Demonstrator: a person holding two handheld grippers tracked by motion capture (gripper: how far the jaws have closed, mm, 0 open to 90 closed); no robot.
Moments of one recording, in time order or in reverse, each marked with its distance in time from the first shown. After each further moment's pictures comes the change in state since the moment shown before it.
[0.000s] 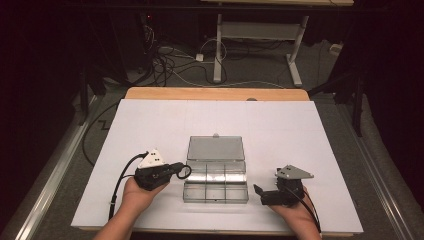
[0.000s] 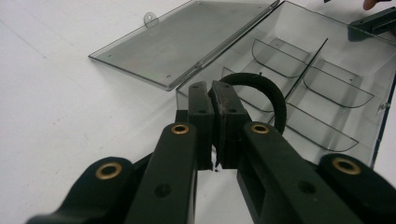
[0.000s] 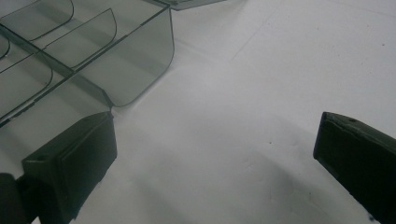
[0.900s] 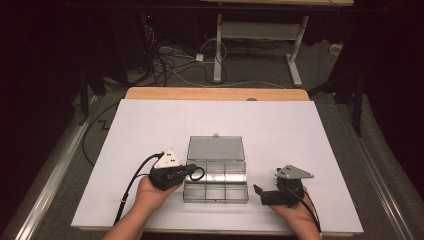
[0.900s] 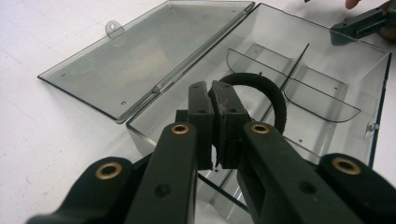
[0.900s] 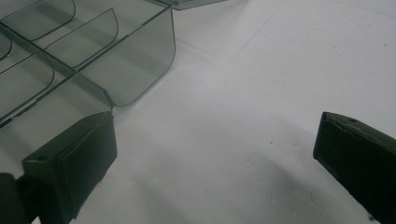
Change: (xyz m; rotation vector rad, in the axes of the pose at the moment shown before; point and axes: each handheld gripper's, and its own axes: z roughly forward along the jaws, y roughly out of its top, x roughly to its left) left arm -0.016 0.012 0.027 0.012 -0.047 0.033; right arm 0.000 0.000 0.000 0.001 0.005 -0.002
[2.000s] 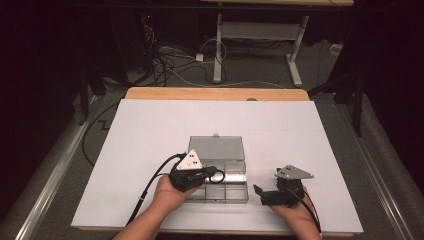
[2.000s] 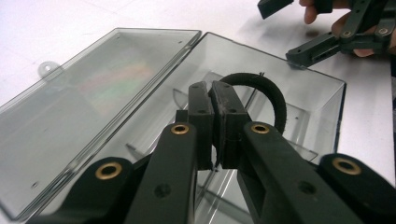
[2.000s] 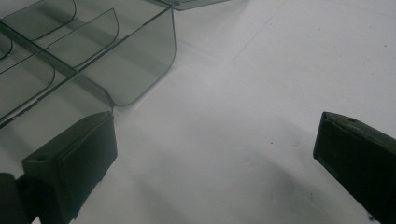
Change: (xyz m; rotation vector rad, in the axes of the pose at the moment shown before) left arm -0.034 0.032 0.030 0.000 -0.078 0.080; right arm 0.001 0.000 0.000 -0.002 -0.001 0.002
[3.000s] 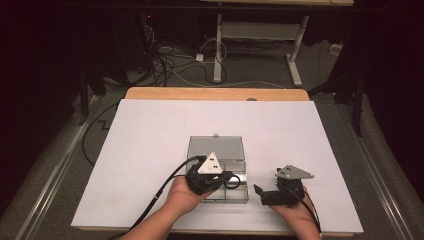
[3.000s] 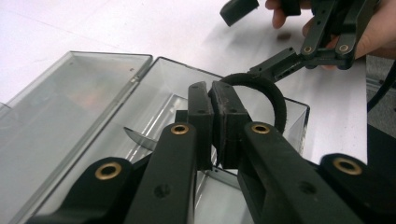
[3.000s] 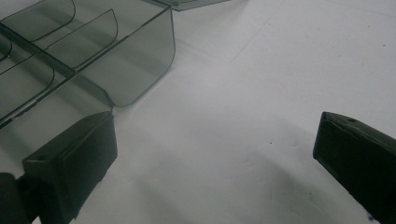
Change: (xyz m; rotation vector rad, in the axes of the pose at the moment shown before) left arm -0.028 0.027 0.024 0.063 -0.033 0.063; right arm 0.000 0.000 0.000 -0.001 -0.001 0.006
